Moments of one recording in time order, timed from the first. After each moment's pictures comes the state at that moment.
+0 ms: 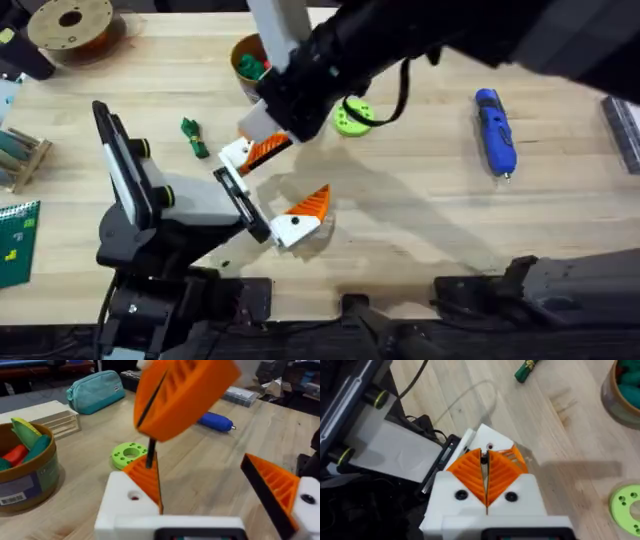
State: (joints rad) left arm -0.14 0.01 0.01 -0.07 0.82 -0.06; right arm 0.88 1.62 1.61 -0.89 -0.42 -0.03
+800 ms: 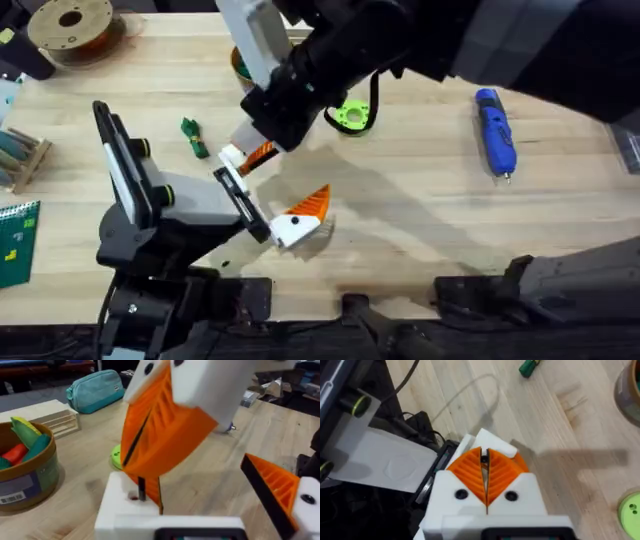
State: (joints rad) left arm -0.14 0.01 0.01 -0.07 0.82 -0.06; right arm 0.90 1.69 1.61 -0.87 -0.42 -0.03
